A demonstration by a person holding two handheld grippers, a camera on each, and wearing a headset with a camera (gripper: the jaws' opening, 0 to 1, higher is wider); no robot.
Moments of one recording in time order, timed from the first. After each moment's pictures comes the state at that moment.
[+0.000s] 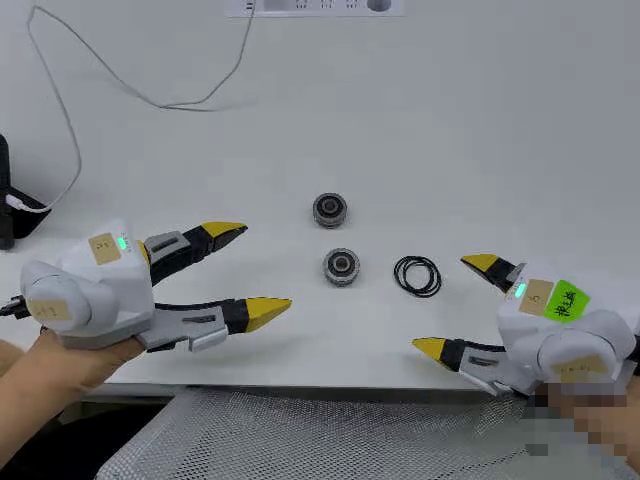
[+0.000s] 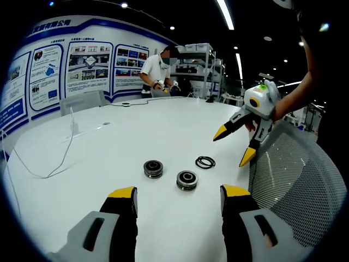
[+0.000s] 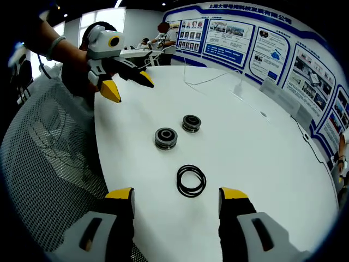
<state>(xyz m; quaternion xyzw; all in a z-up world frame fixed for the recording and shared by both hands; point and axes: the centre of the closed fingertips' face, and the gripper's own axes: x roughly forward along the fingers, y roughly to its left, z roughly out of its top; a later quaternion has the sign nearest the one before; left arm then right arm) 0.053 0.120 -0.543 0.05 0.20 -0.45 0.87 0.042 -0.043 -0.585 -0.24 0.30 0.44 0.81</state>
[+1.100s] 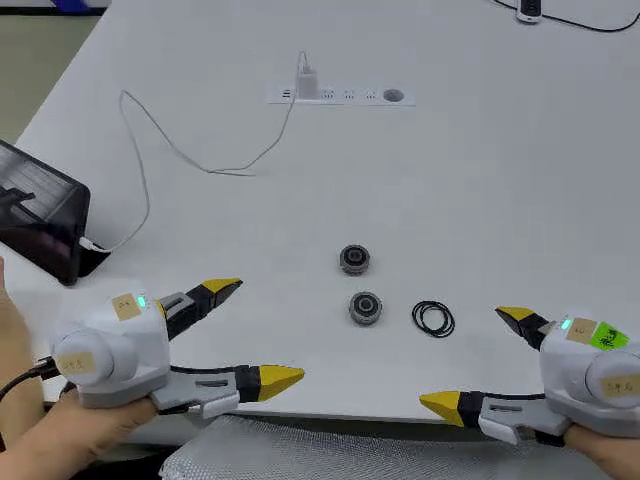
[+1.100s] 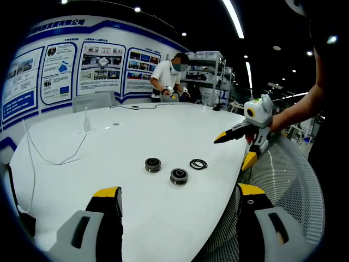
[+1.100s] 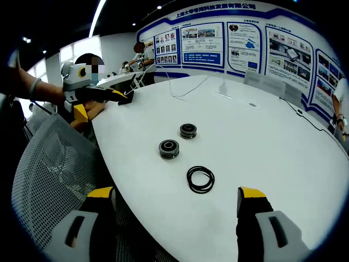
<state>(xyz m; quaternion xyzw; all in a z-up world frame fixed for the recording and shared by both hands) 0.015 0.146 -0.521 0.01 0.20 -0.41 0.89 0.024 -0.042 -0.571 -0.13 0.30 0.41 0.85</state>
